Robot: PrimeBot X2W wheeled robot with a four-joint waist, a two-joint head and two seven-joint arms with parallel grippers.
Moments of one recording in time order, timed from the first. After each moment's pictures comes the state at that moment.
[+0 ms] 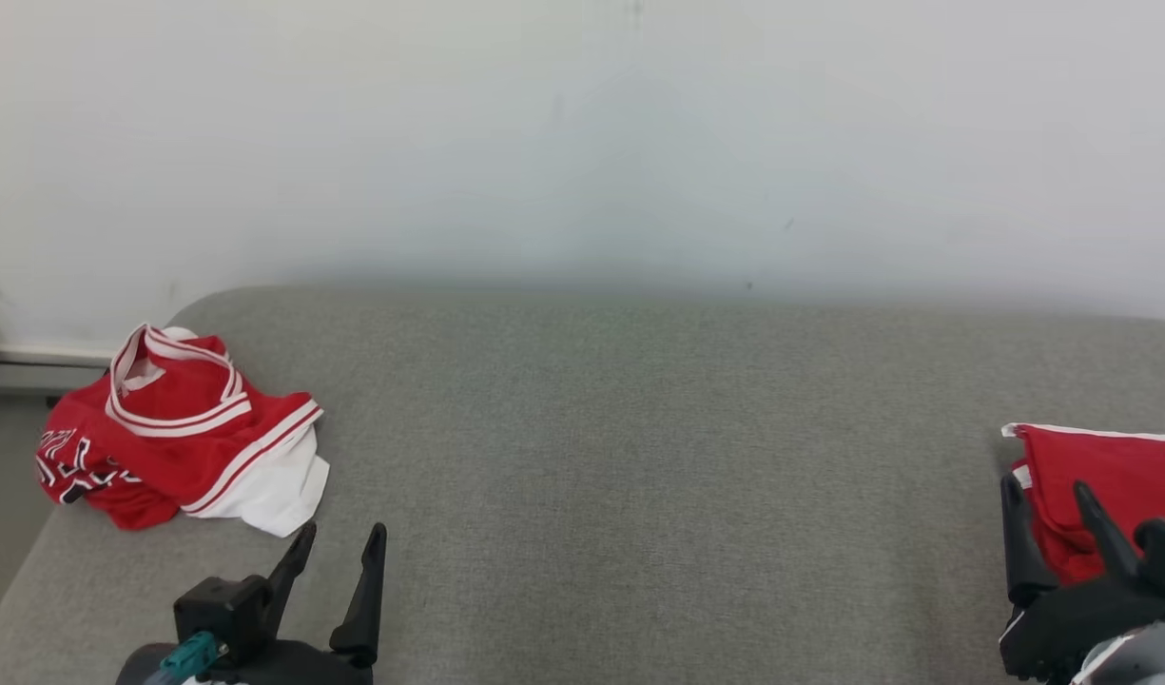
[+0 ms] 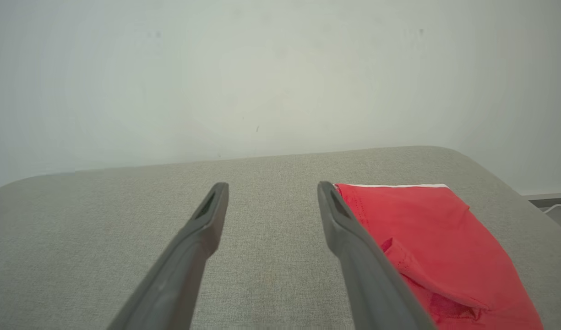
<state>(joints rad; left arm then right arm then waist) -0.16 0.29 -0.53 0.28 -0.50 0.12 -0.18 -0.03 -0.25 -0.03 0.25 0.42 -0.05 -0.08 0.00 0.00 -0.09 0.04</state>
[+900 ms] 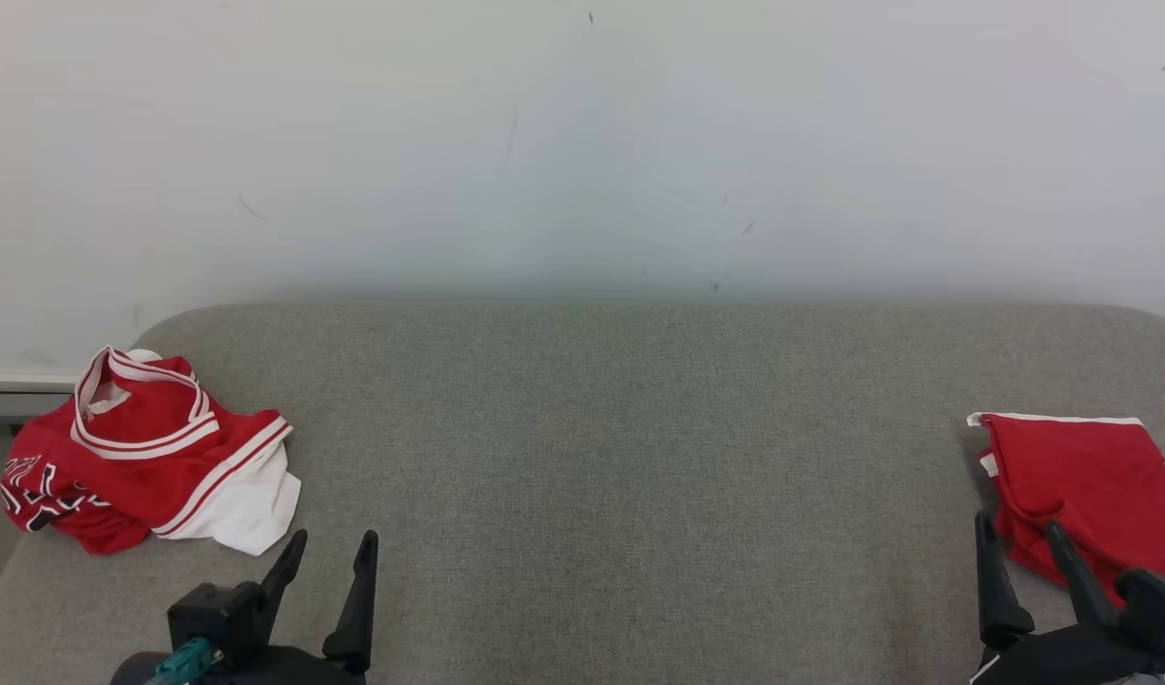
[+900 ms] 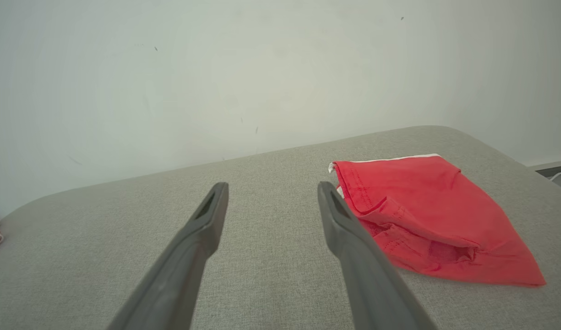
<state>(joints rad) -0.13 0.29 -0.48 0.24 -0.46 0.12 -0.16 0.08 -0.17 -0.03 0.13 0.44 -0.07 -0.11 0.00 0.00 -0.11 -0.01</state>
